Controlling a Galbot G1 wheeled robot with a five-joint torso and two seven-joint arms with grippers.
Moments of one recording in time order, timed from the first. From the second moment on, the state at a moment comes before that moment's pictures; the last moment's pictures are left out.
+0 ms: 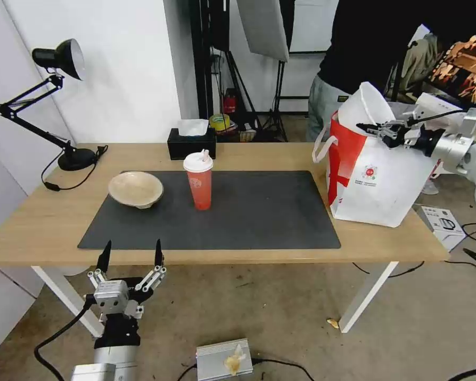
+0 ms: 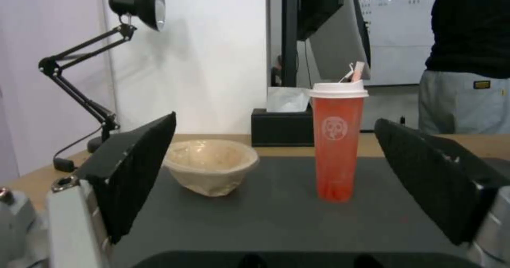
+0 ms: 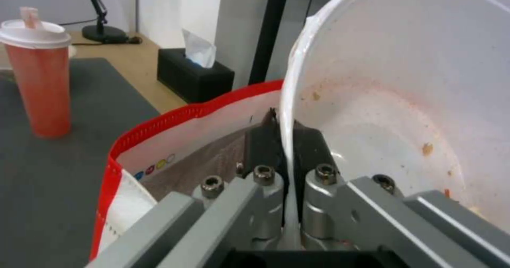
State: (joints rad) left arm 1.86 -1.40 -0.46 -2.34 0.02 -0.26 -0.25; right arm -0.21 0.74 0.17 1.03 0.63 -0.09 -1.01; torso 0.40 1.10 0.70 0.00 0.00
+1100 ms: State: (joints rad) left arm 1.85 -1.38 -0.46 -2.33 0.02 -0.26 -0.25; right arm -0.27 0.74 0.22 1.05 0.67 -0.07 -0.96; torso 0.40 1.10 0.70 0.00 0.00
